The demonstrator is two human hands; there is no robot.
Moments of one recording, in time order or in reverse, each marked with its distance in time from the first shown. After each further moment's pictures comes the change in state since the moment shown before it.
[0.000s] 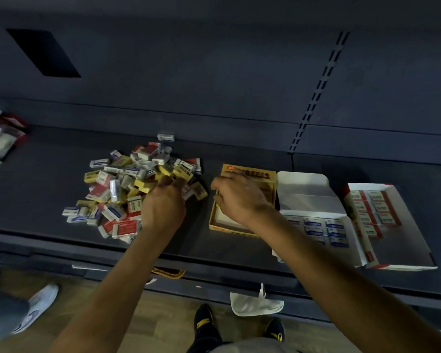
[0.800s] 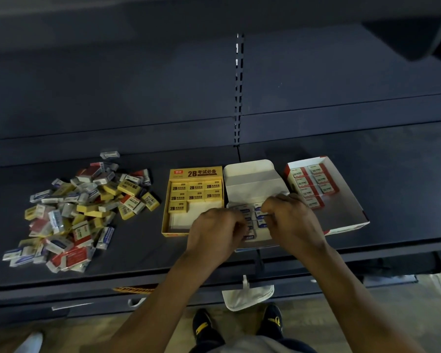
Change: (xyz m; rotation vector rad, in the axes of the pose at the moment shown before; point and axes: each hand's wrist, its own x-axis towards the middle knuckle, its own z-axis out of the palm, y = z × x) left_hand -0.048 0.153 0.012 -0.257 -0.208 0.532; right_hand -0.151 0.103 -0.011 0.051 0.207 0.390
